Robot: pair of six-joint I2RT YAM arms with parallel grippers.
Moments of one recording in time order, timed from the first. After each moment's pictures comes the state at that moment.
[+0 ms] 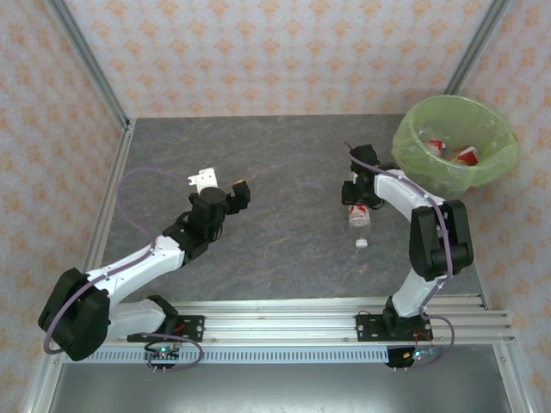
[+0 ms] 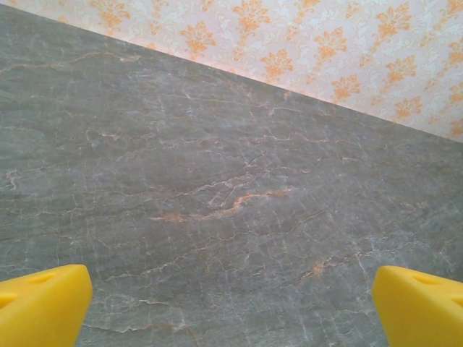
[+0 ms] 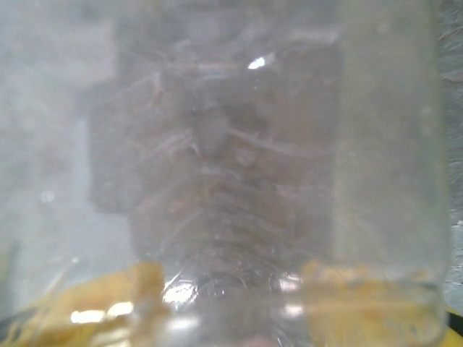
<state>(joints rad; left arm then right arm) -0.55 1.18 0.63 0.11 -0.48 -0.57 0.22 1.69 1.15 -0.67 0.07 0.22</state>
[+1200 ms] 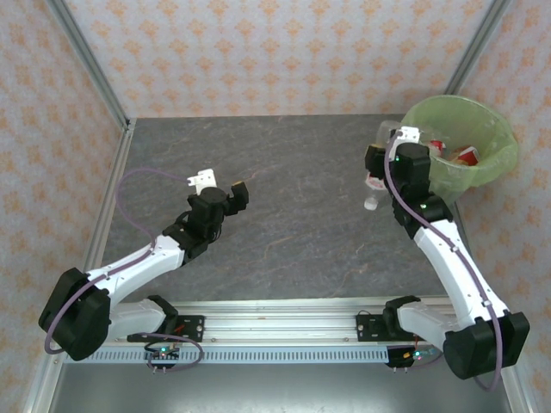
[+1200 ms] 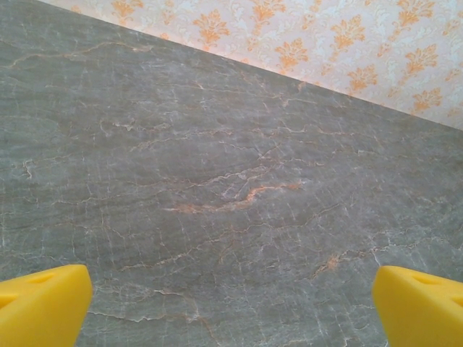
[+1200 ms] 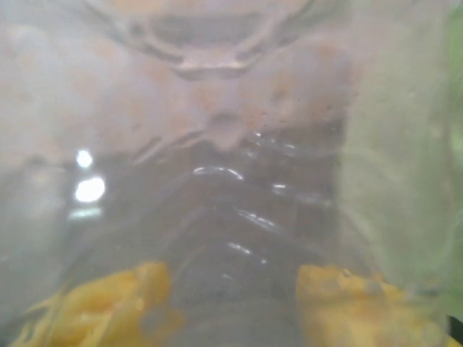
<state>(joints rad) -0.55 1.19 0.63 0.07 -0.49 -0.58 0.22 1.05 1.02 -0.27 0.20 0.21</state>
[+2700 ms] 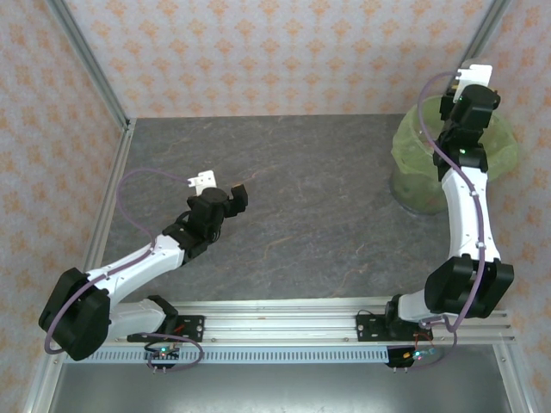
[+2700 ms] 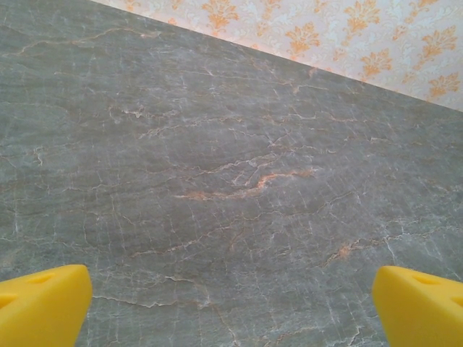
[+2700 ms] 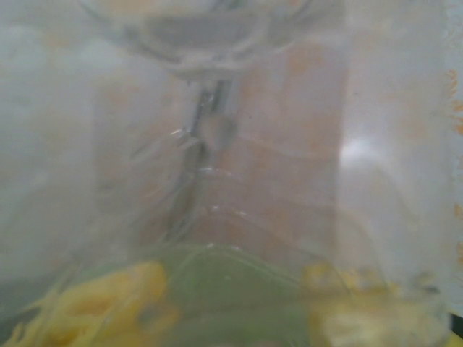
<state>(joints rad) -0.55 1.19 0.64 0.02 -0.49 -0.59 -0.19 1.42 1.45 -0.11 0.34 -0.32</state>
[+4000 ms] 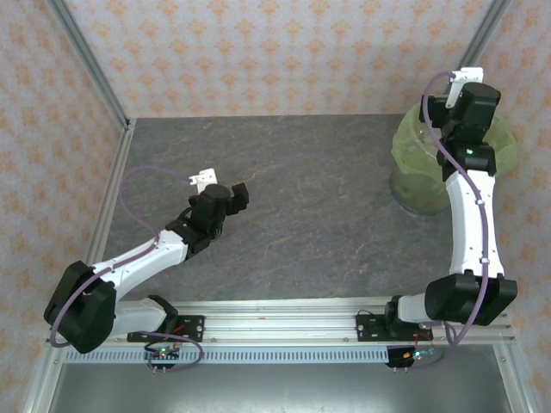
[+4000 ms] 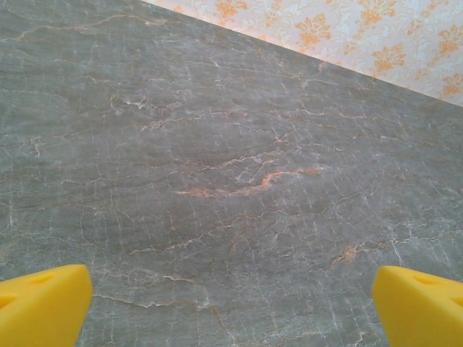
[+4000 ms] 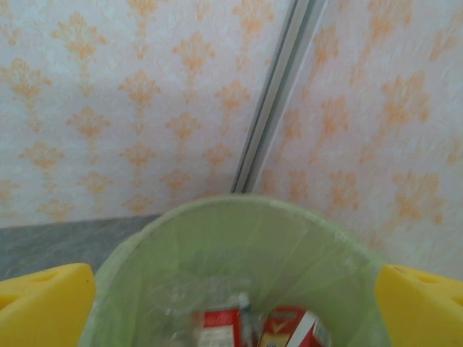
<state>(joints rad) -0.53 1.24 0.67 0.00 -0.48 -0.62 -0.15 1.37 1.56 -0.46 0.20 -0.16</state>
